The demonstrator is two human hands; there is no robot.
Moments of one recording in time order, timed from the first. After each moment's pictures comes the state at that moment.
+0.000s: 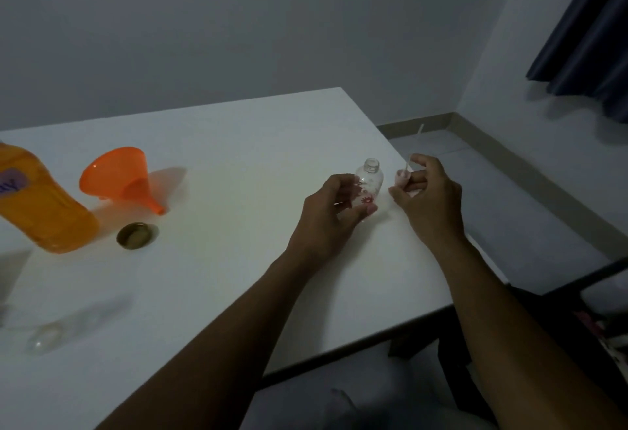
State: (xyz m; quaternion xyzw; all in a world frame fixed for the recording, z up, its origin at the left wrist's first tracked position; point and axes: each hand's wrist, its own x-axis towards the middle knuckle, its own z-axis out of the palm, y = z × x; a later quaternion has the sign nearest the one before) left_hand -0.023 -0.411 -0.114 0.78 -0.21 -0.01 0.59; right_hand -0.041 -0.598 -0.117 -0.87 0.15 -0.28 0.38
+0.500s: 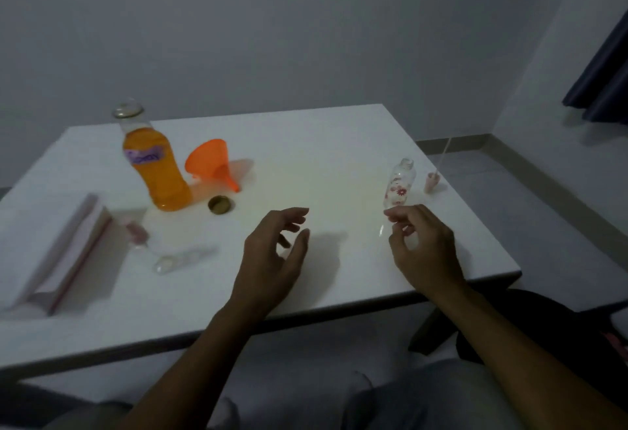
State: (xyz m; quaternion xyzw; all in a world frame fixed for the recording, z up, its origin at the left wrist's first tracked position) left_hand -0.131 -0.267 -0.093 0.83 -0.18 0.20 0.49; right_hand -0.140 -0.511 -0.104 -0.89 -0.05 -0.31 0.33
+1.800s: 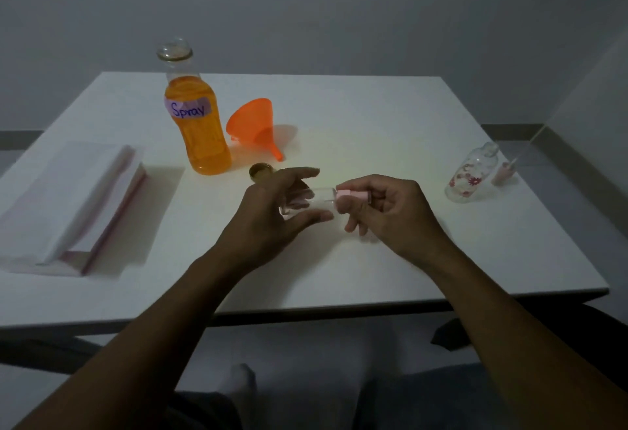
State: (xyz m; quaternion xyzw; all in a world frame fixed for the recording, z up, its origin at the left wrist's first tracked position) left_hand -0.099 -0.184 -0.083 0.87 -0.19 0.10 0.44; right_hand -0.101 -0.394 -0.073 -0.82 -0.12 -0.02 0.56
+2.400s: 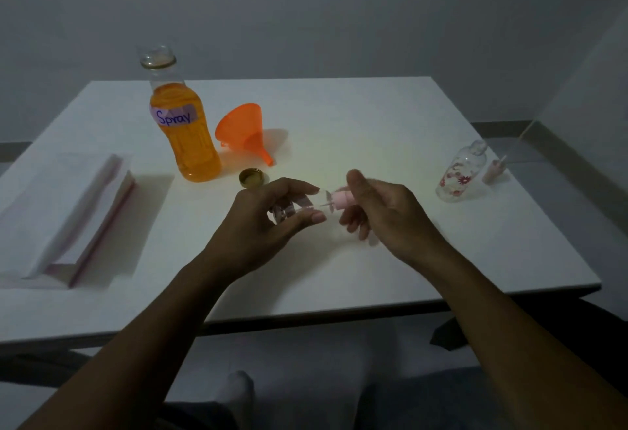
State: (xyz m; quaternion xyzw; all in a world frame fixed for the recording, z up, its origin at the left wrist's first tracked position) left_hand -0.101 -0.187 -0.077 0.87 -0.23 0.11 0.43; right_hand -0.106 -0.399 -0.065 -0.84 -0.09 0.03 0.54
